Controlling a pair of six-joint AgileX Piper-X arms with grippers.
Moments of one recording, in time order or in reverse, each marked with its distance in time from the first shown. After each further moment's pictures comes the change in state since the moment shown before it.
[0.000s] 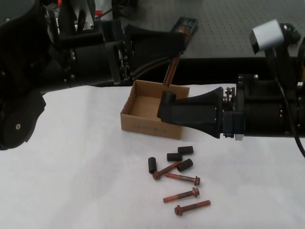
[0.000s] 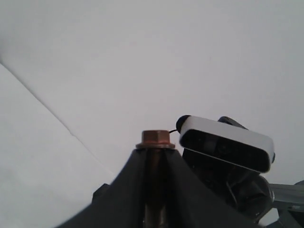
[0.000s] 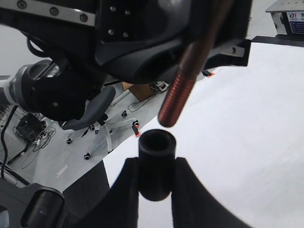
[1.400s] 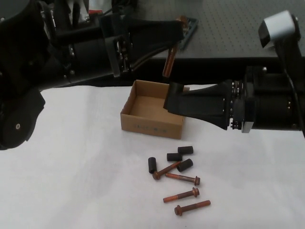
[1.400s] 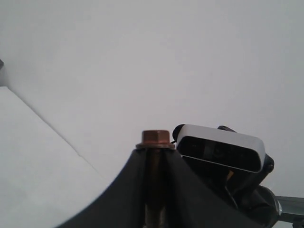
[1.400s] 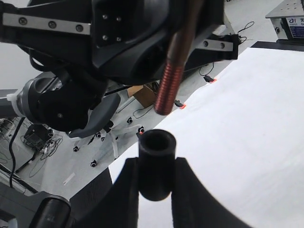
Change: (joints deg) left arm 0.1 0.0 0.0 -3.0 -3.5 0.9; right arm -2.5 0.0 0.0 -0.7 -2.3 2.4
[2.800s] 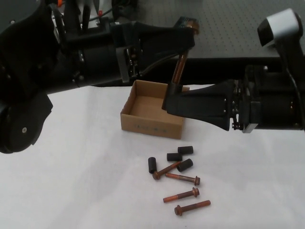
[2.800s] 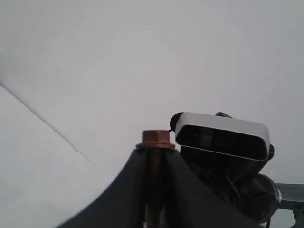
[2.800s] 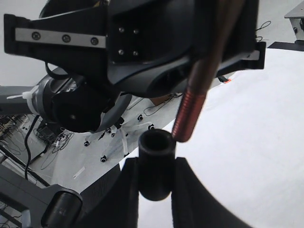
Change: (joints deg) left arm -2.2 0.0 0.0 0.7 0.0 2.6; right arm 0.0 0.0 0.0 -1.2 -2.8 0.0
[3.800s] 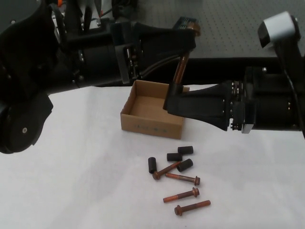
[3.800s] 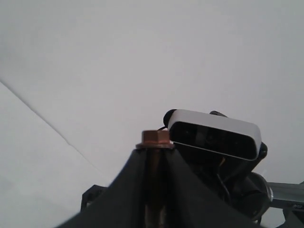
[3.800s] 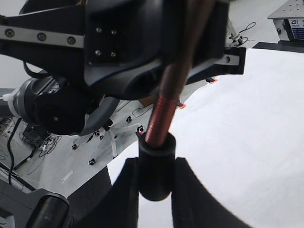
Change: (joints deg) left arm 0.0 0.0 0.0 0.2 0.9 -2.0; right arm 0.0 0.0 0.0 1.3 2.8 -1.1
